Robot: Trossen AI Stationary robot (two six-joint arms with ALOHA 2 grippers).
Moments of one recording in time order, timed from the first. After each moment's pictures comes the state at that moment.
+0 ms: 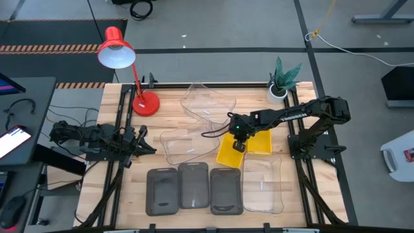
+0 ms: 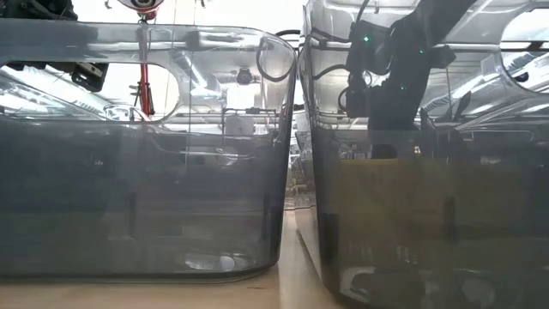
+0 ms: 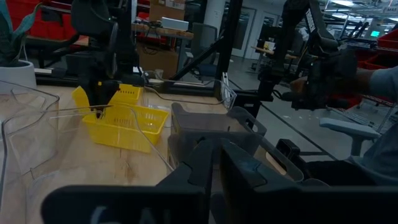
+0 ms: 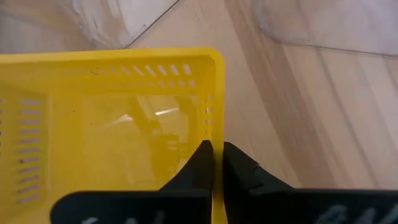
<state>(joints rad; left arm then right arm) -0.22 0.02 0.12 -0.11 0.05 -0.17 -0.12 1.54 0.85 -0.46 0.00 0.26</state>
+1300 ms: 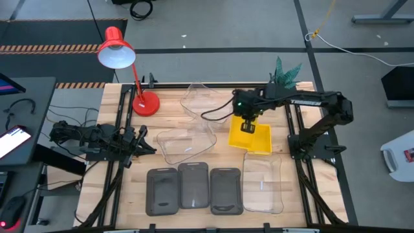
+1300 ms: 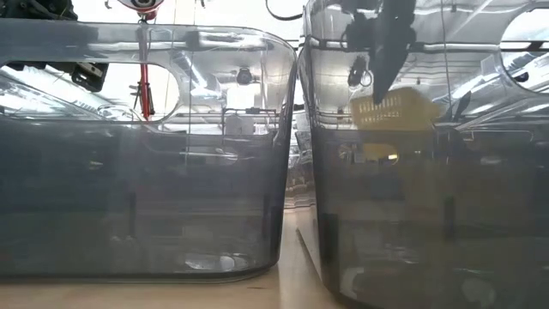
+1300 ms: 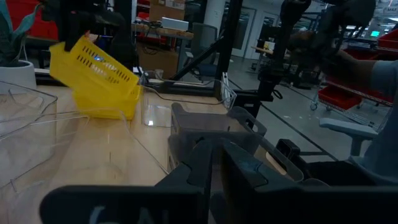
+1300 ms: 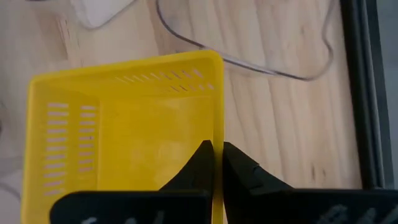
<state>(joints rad) -0.22 0.02 0.12 -0.11 0.05 -0.17 -0.22 1.48 1.37 -1.17 0.14 -0.02</state>
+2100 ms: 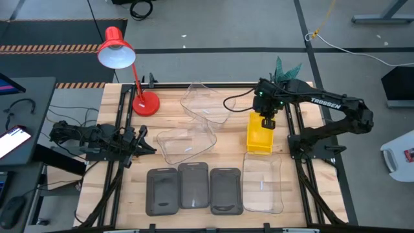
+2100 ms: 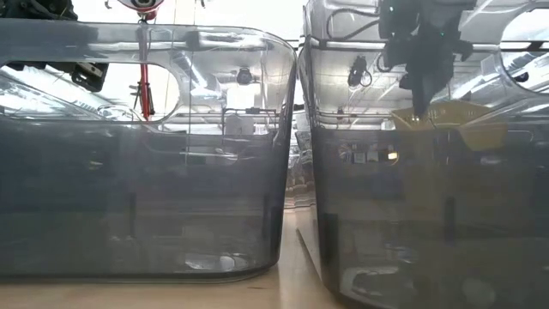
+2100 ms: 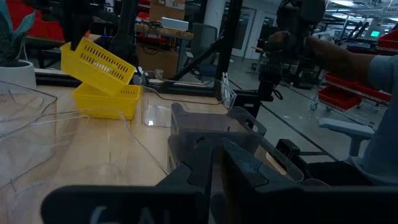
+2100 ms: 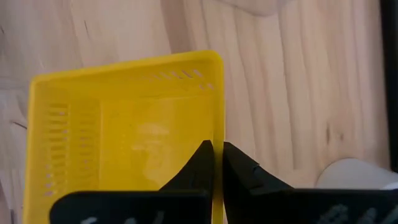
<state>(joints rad) -0.22 0.02 0.12 -0.11 0.05 -0.17 -0.46 1.22 1.10 -1.16 -0.05 -0.27</state>
